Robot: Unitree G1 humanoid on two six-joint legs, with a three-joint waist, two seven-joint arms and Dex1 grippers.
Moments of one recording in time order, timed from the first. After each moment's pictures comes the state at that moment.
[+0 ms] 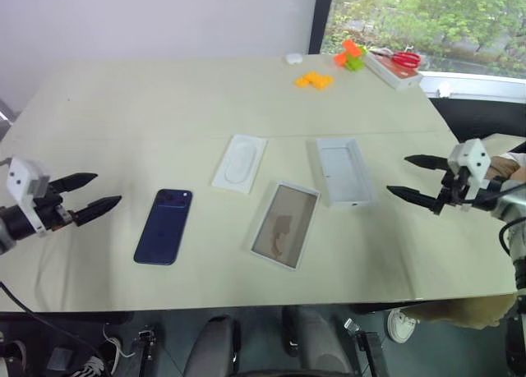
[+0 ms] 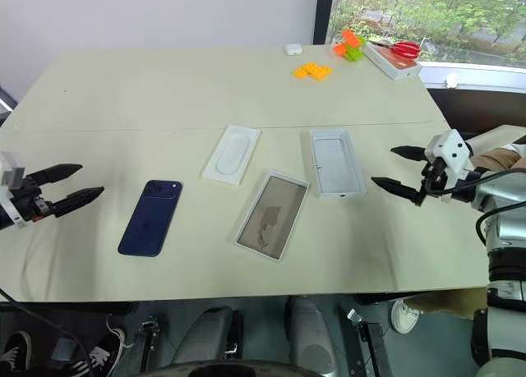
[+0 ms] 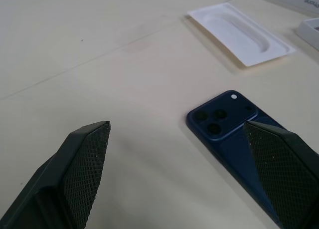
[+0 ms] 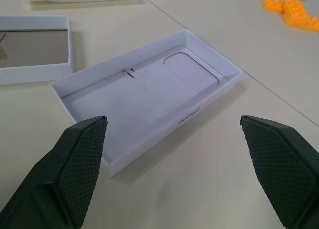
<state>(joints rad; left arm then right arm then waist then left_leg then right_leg) -0.17 0.92 0.43 0.35 -0.49 0.19 -1.20 -0.45 -0.88 -0.20 0.52 0.33 -0.01 1.24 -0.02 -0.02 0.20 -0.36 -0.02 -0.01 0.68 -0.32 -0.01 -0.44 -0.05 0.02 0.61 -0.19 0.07</state>
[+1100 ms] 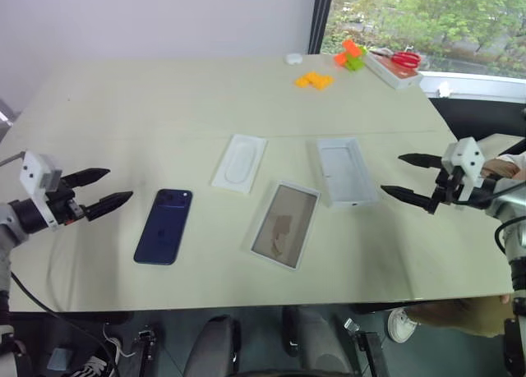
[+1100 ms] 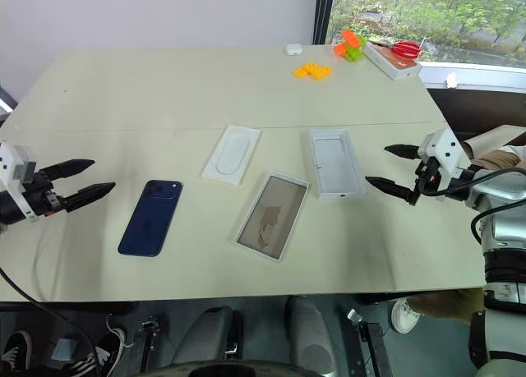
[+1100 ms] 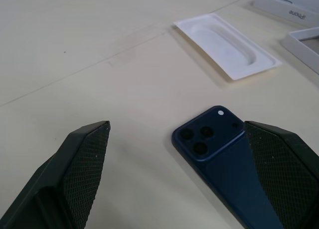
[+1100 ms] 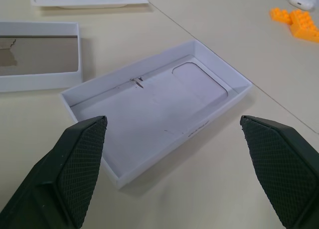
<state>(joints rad) -0.20 0.90 0.41 0.29 -0.49 0.26 -1.18 -0.43 -0.87 -0.19 0.43 0.33 0.02 1.22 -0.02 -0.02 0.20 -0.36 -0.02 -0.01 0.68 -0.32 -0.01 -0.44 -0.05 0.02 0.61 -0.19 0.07</state>
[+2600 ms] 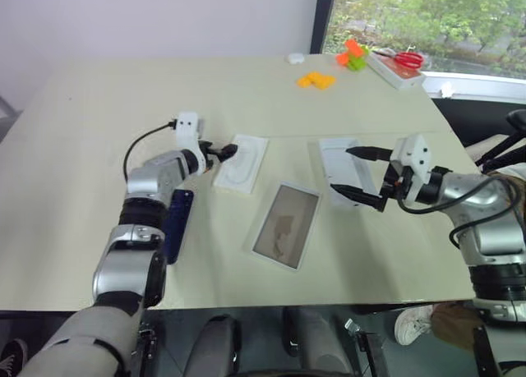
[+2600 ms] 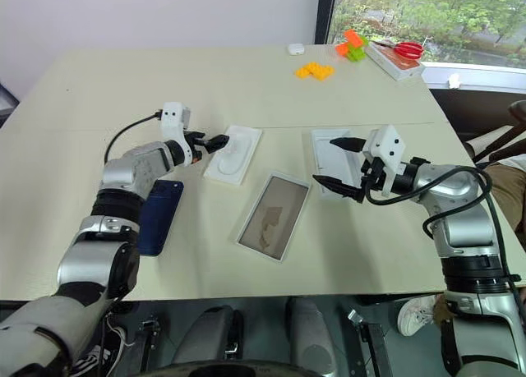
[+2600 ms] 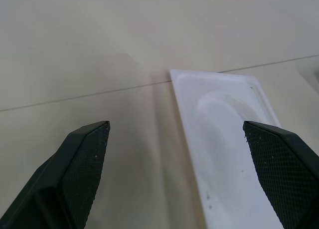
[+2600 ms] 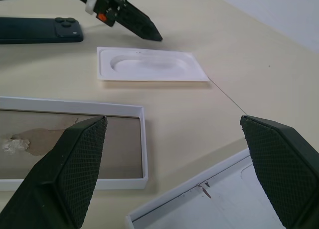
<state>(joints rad) -0.92 0.29 0.10 0.75 -0.30 0.54 -0.50 -0.40 -0.72 -0.09 0.02 0.37 0.18 1.08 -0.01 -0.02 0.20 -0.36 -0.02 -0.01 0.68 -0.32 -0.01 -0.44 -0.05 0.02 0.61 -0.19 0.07</state>
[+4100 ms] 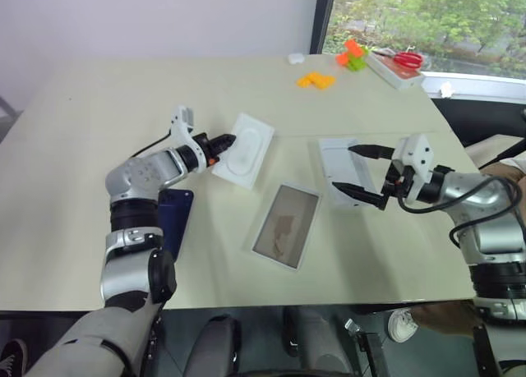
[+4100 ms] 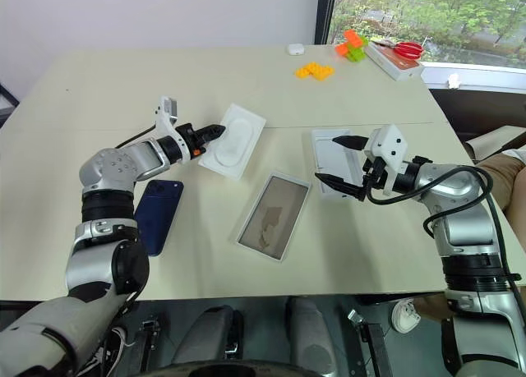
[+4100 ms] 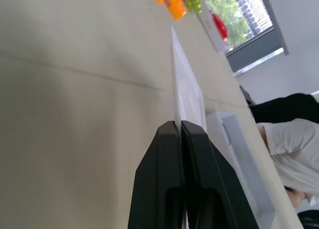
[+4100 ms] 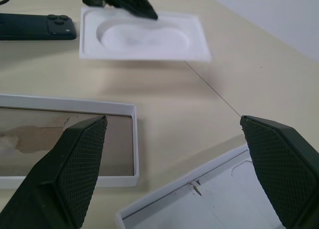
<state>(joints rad) -0.87 0.24 0.41 0.45 -0.63 1.02 -0.41 -0.40 -0.73 -0.09 0.06 0.36 0.15 1.08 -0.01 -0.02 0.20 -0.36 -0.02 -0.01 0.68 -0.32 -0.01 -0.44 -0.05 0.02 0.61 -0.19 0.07</state>
